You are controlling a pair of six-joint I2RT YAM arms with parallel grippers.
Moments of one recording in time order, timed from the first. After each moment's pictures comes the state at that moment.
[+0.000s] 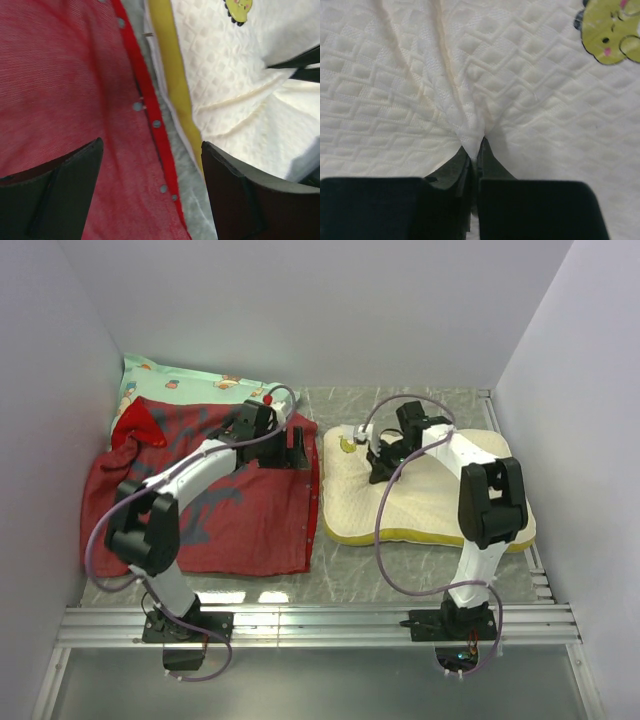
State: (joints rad) left arm -0.42 1.73 1.29 -0.38 0.33 -0.37; right arm 0.22 1.88 1.38 -0.79 -0.68 -1.02
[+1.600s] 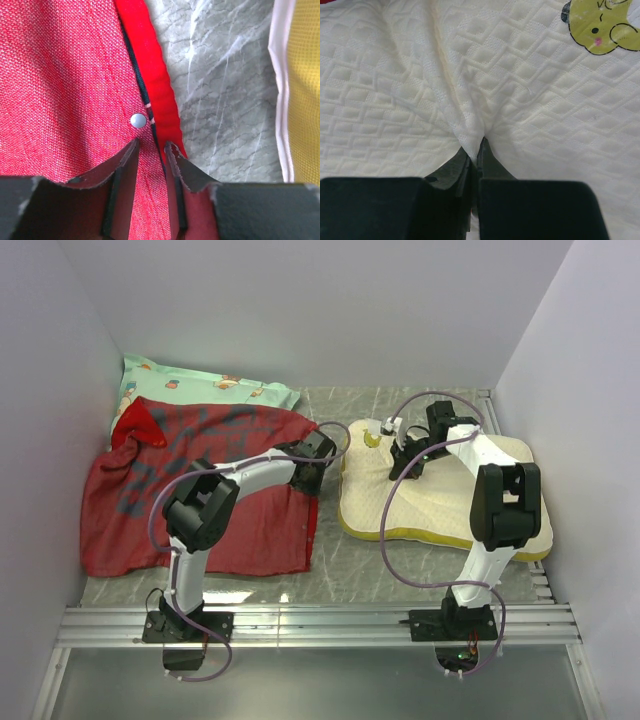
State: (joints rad) left arm -0.70 2.02 1.44 -0.51 -0.18 -0.37; right arm 0.05 1.84 1.35 -0.81 -0.74 -0.97
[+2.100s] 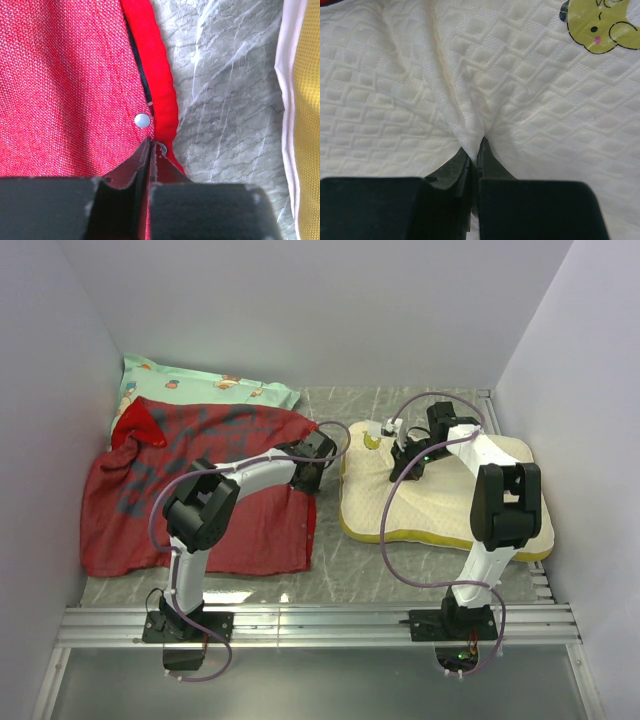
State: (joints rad) left arm -0.70 2.03 1.45 -0.51 -0.21 -0.38; right arm 0.05 1.84 1.35 -0.84 -0.75 -0.98
